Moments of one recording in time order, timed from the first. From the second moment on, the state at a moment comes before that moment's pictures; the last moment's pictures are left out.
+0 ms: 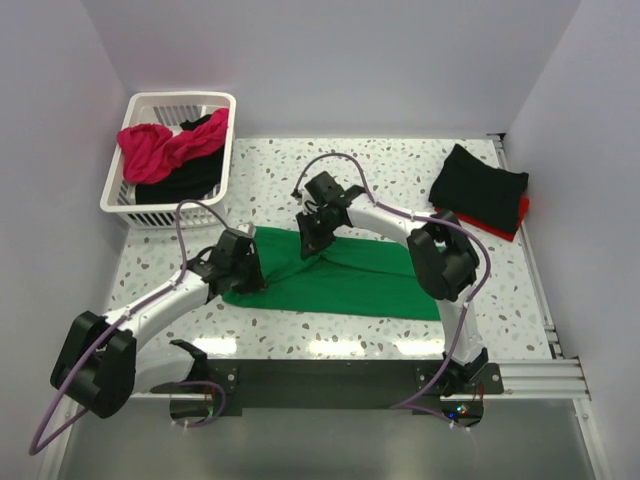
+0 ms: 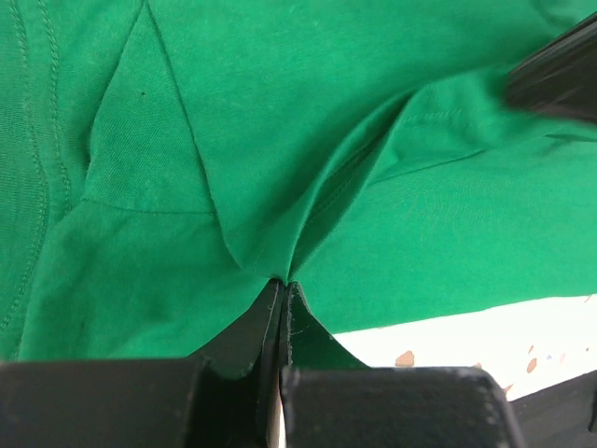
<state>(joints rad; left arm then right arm) -0.47 1.19 0.57 -0.37 0.05 -0.64 0.71 2.09 1.61 -0.61 -0.36 0.33</state>
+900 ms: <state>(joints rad) -0.47 1.14 0.56 -0.45 0.13 -0.63 0.71 2.03 1.48 -0.61 -0.36 0.31</state>
